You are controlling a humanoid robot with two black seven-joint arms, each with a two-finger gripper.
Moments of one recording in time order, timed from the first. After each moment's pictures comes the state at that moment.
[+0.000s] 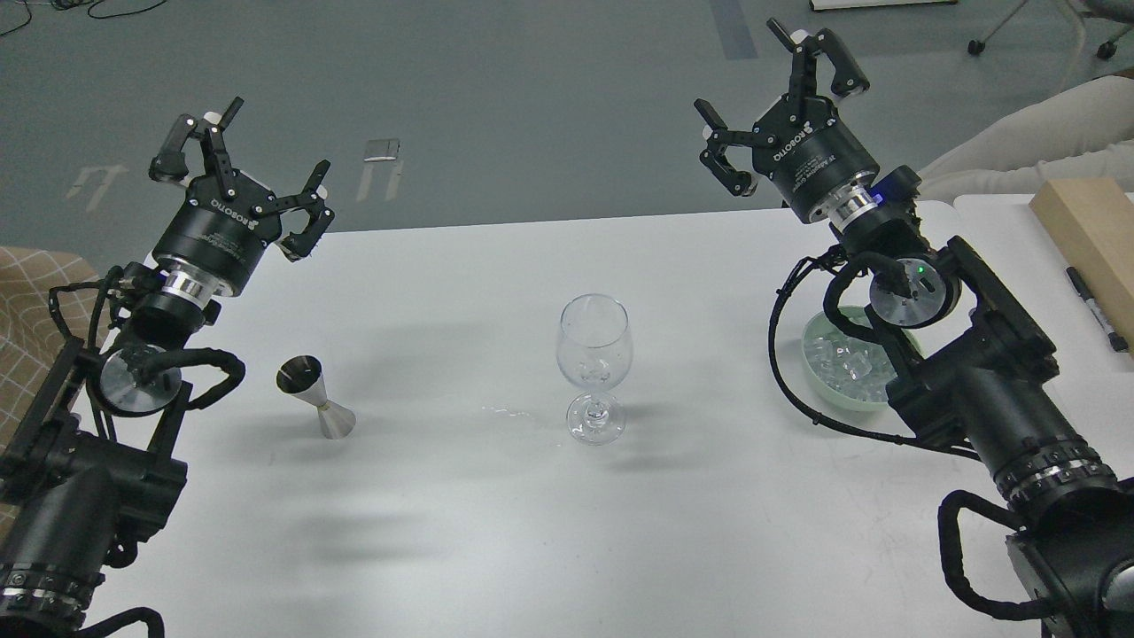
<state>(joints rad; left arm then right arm) -0.46 0.28 -1.46 -0.99 0.34 -0.49 0.02 0.71 0.00 1.32 0.79 -0.49 0.49 0.08</state>
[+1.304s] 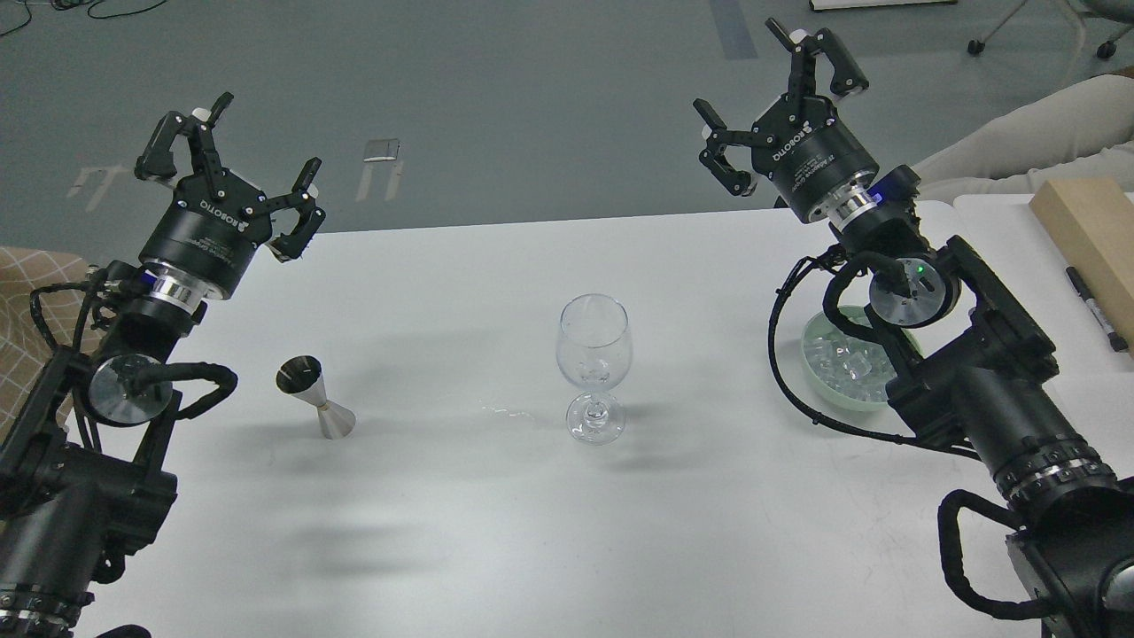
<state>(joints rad) -0.41 0.30 -1.48 -1.07 0.37 -0.49 -0.01 0.71 0.00 1.32 0.79 -0.49 0.49 0.08</state>
